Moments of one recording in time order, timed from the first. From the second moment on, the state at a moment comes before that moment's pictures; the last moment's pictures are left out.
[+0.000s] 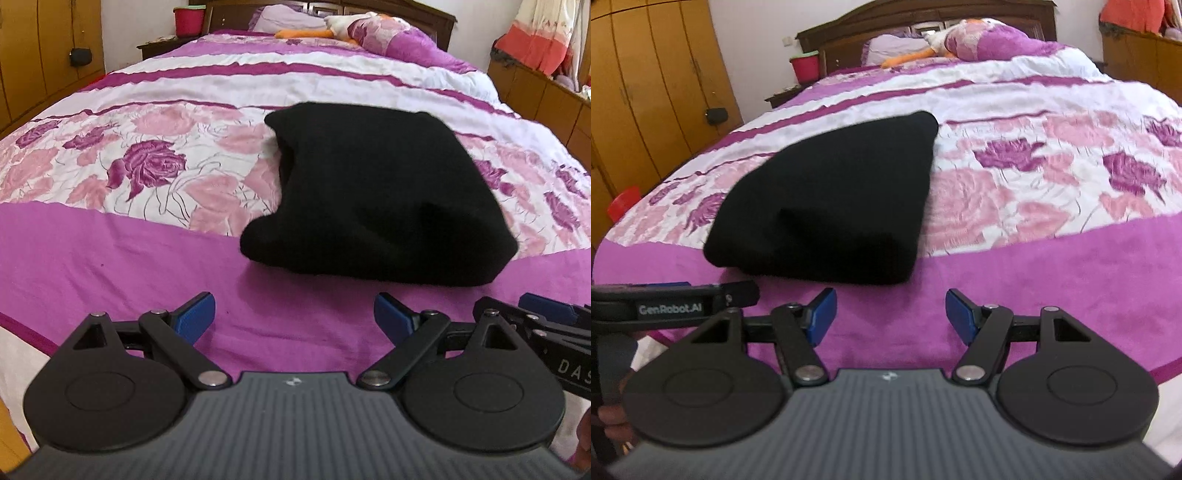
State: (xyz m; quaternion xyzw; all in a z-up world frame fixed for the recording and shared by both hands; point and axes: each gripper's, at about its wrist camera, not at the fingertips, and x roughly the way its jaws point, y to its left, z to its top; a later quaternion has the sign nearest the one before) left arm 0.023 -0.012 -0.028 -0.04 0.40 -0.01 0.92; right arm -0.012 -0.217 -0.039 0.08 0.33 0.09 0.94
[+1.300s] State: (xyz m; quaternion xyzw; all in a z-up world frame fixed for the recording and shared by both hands) left arm 0.031 -0.024 -0.039 -0.02 0.41 -0.01 0.91; right arm -0.008 -0.219 -0.050 0.10 0.34 0.08 0.93
